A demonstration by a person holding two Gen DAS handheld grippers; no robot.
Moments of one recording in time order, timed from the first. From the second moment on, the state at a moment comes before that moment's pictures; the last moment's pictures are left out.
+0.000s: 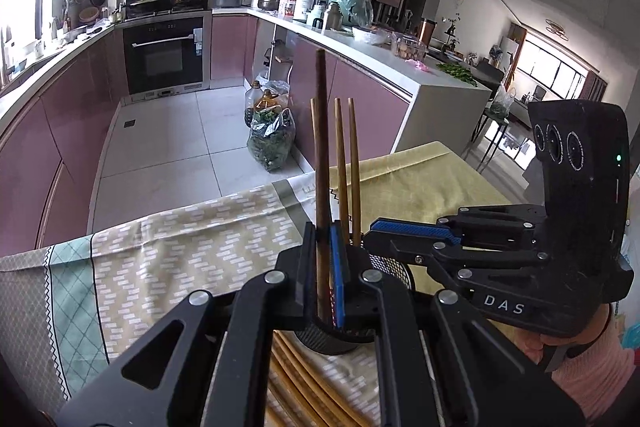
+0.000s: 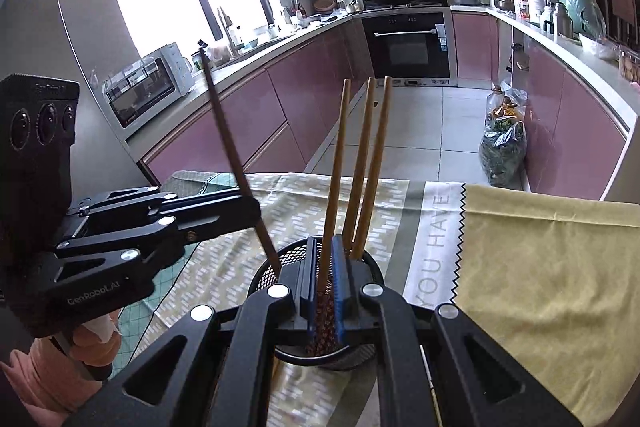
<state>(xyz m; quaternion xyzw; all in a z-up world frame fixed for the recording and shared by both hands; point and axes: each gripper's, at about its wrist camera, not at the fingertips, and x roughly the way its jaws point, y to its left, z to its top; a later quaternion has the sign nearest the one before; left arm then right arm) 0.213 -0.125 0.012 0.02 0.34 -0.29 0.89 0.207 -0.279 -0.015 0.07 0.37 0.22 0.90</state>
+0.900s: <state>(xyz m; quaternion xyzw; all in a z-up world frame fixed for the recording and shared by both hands) 0.141 -0.052 -0.049 0.02 0.36 -0.21 0.91 0.119 -0.258 -0.032 0.04 0.36 0.29 0.89</state>
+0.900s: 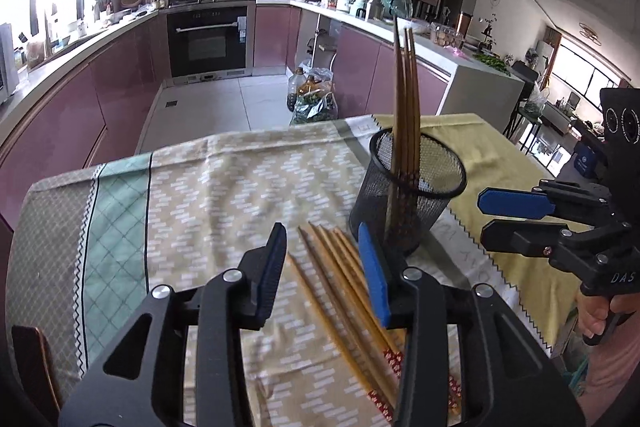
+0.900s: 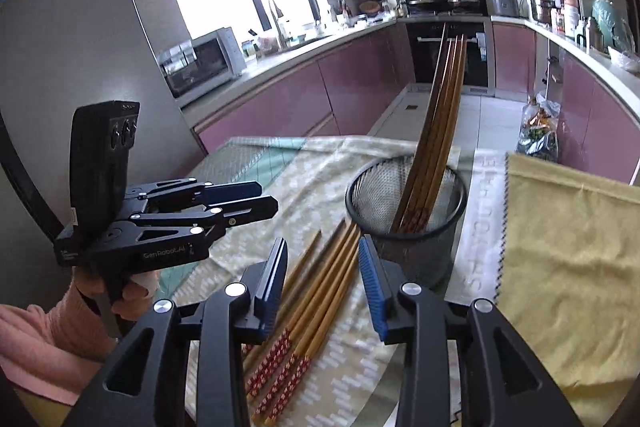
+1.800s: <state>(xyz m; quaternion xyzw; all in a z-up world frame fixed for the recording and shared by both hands) 0.128 -0.060 -0.123 0.04 0.45 -0.21 0.87 0.124 -0.217 -0.114 0.01 0.45 0.23 0.86</state>
